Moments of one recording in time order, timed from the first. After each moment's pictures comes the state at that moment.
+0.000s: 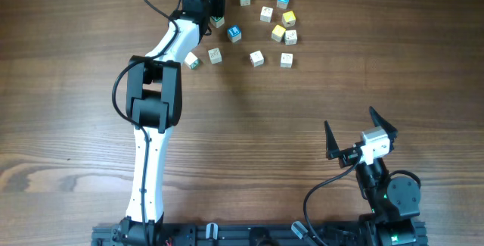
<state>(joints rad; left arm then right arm) -0.21 2.64 2.09 -0.04 0.02 -0.03 0.14 0.02 0.01 0.00 -0.13 -0.16</state>
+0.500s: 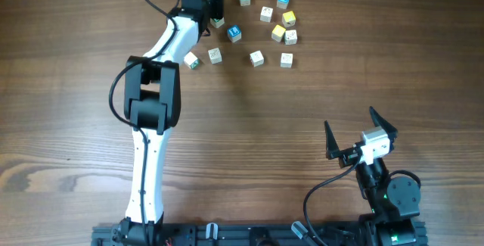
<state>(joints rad) -0.21 2.60 2.09 -0.18 0.02 -0.03 0.14 0.02 0.01 0.00 -0.13 -0.16</state>
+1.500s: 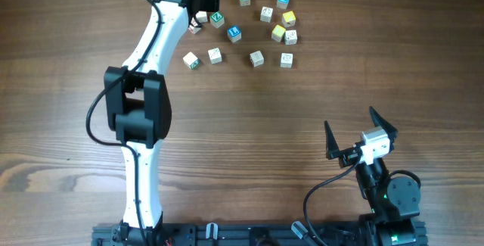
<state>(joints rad) -0.21 2.39 2.09 -0.54 -0.04 -0.12 0.14 0.02 0.01 0.00 -0.13 -0.16</state>
